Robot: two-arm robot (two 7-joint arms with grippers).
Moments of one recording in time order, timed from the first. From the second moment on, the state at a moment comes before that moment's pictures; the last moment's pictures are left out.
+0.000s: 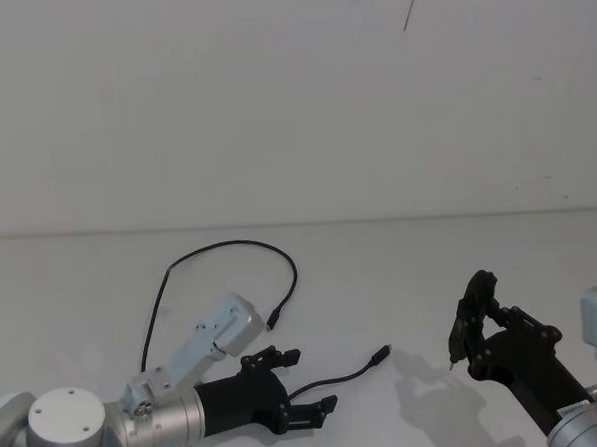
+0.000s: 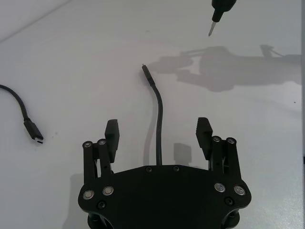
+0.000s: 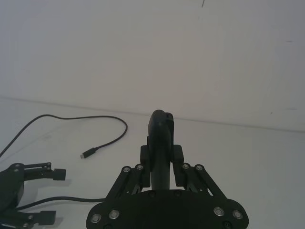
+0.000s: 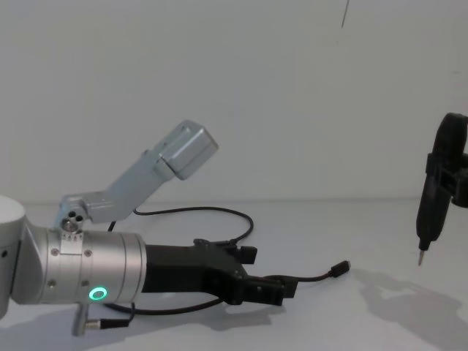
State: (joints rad) left arm -0.56 0.34 0.66 -1.16 -0.36 0.03 -0.67; right arm -0.01 0.34 -0.23 -1.77 0.29 0.03 0.07
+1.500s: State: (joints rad) left arm -0.57 0.32 0.65 -1.16 -0.36 0.03 -0.69; right arm -0.01 0.34 -0.23 -1.77 0.29 0.03 0.07
